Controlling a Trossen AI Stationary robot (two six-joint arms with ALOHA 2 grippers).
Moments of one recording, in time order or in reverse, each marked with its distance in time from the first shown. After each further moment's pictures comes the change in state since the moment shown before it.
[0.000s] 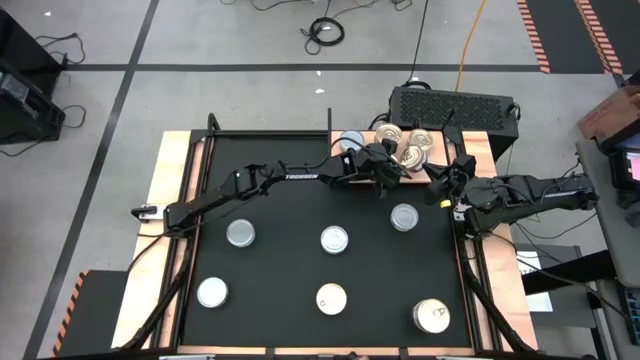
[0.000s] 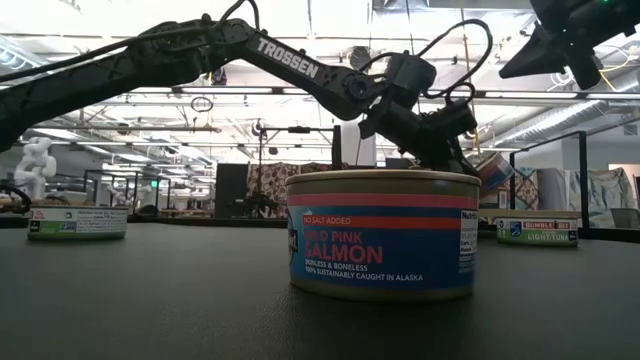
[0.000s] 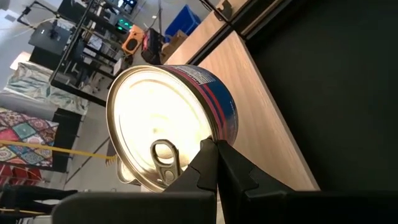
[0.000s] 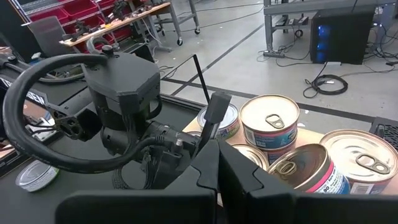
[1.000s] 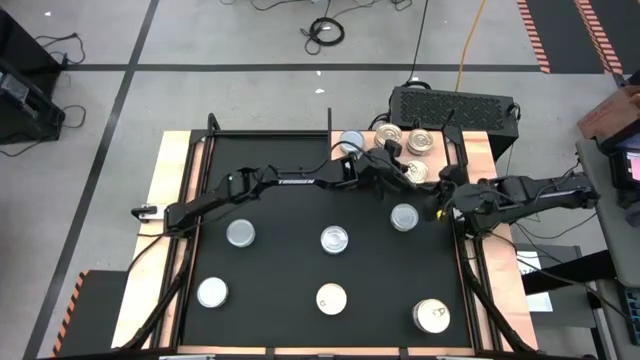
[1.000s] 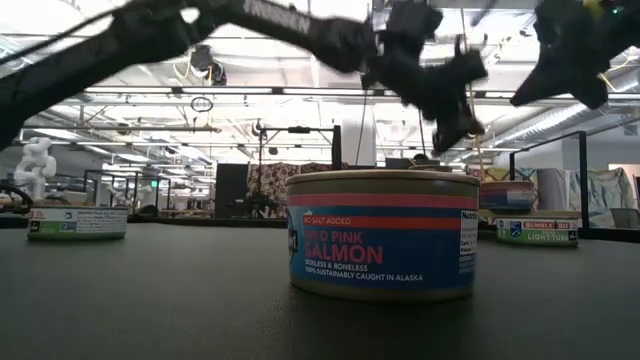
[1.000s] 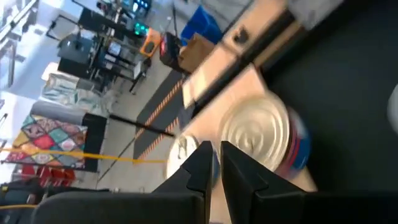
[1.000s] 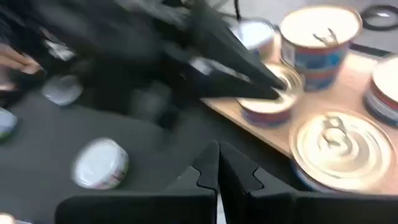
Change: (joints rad) left arm -0.080 -0.116 0.000 -0.084 -0.132 0.055; right arm 0.000 0.058 0.000 -0.180 -0.286 0.130
